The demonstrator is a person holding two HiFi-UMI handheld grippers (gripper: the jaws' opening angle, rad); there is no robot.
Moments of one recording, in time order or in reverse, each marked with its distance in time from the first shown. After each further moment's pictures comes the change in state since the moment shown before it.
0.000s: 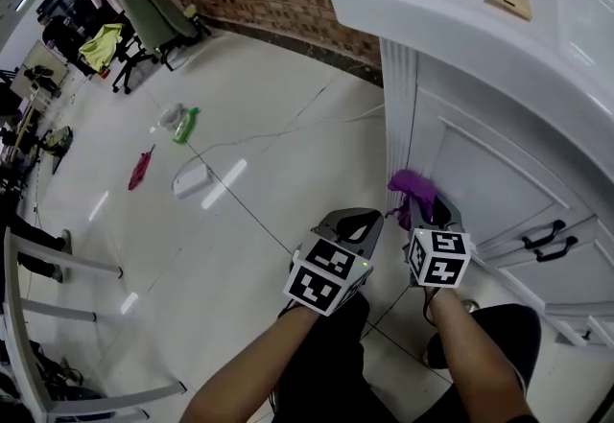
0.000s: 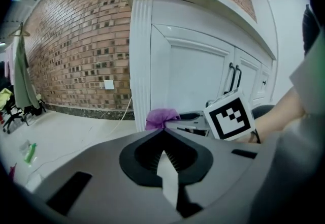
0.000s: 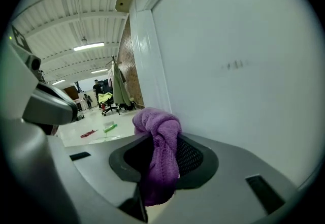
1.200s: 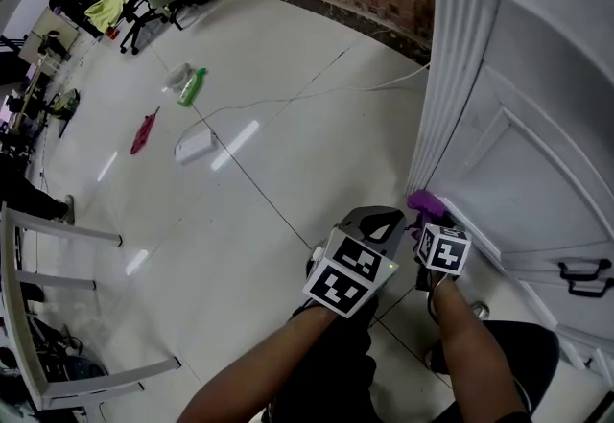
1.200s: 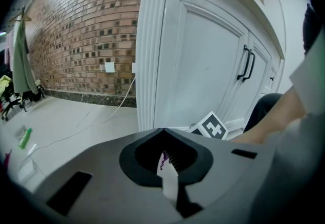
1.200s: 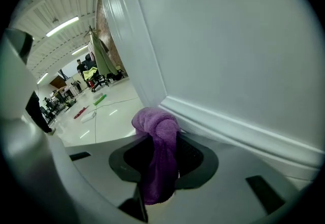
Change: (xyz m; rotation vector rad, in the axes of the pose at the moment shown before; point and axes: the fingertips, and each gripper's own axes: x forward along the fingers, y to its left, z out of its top) left arm 0.046 0.011 -0.058 -0.065 0.094 -0.016; right arm 0.067 -0.033 -0.180 0.102 0.406 -0.073
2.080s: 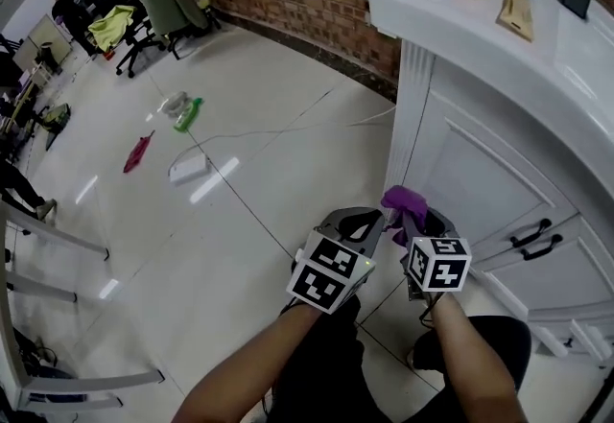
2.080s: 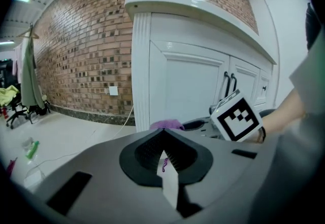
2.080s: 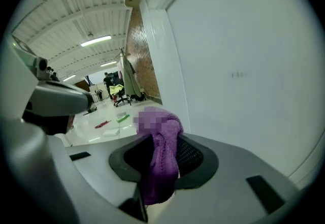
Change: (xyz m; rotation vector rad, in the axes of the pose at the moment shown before) left arm -0.076 -0.028 0.053 0.041 -0.171 0.051; right arm -0.159 0.064 0.108 -0.158 -0.277 0.176
